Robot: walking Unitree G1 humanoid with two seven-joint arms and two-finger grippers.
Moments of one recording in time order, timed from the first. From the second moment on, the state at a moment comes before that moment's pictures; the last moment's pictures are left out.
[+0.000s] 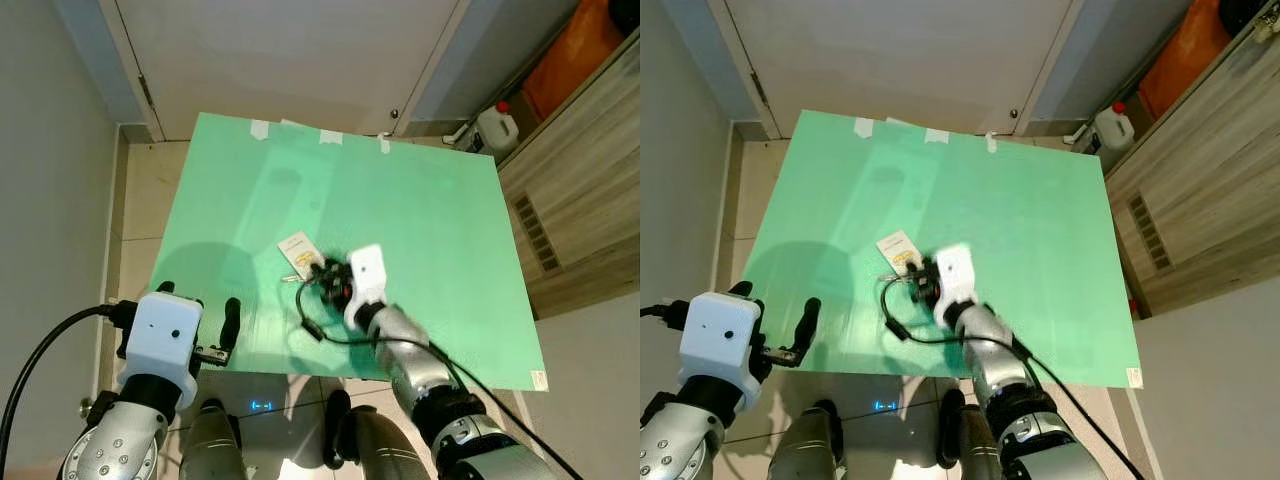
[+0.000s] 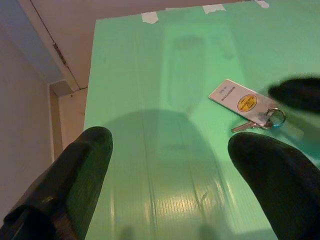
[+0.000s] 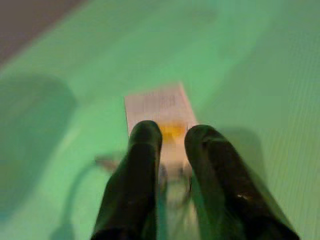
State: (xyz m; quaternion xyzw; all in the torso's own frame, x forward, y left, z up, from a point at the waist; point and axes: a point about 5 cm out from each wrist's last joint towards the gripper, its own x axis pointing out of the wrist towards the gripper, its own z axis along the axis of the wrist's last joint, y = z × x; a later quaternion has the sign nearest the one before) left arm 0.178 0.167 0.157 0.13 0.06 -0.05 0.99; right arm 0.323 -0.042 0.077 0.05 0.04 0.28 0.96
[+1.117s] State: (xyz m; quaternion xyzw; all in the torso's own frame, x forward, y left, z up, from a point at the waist) left arm 0.183 0.166 0.160 0.14 0.05 -0.06 0.99; right arm 0.332 -0.047 0.086 0.05 0.01 0.24 0.97
